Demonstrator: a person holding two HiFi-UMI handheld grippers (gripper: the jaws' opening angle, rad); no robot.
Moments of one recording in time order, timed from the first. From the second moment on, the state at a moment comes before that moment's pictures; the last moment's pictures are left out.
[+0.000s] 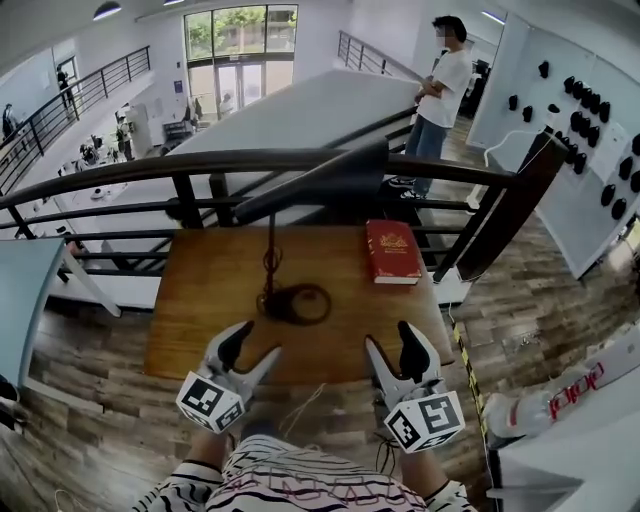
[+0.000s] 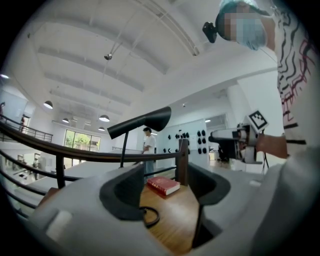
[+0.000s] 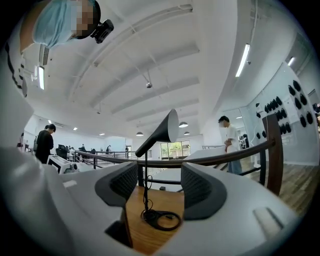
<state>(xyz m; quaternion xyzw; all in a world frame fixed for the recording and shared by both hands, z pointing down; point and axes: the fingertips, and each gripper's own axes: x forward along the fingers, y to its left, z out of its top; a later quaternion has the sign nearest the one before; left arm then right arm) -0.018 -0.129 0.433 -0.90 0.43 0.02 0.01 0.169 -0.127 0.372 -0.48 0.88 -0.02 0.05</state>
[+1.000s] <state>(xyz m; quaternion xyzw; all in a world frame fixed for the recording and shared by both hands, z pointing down) -0.061 -0.306 0.427 -0.91 0.42 0.02 0.02 0.109 -0.269 0.228 -0.48 0.86 0.17 0.07</state>
